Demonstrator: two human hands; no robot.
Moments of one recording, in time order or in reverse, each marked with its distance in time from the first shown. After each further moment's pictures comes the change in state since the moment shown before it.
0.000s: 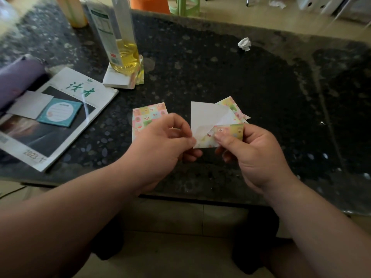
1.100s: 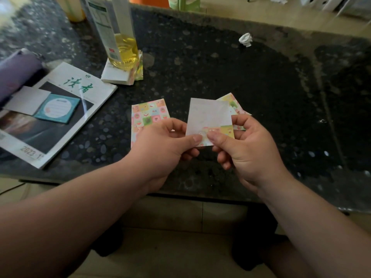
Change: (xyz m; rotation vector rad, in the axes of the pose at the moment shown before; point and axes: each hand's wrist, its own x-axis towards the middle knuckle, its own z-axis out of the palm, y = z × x) left_hand 0.006 -0.013 0.009 -0.146 0.062 -0.084; right_hand -0.001 -0.009 0.014 0.069 0.045 0.125
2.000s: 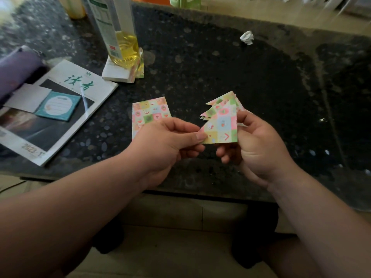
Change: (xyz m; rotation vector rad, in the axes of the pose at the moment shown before) left_hand -0.002 0.008 0.000 -0.126 -0.067 -0.049; right_hand 0.007 -0.002 -0.009 0.114 -0.074 0.067
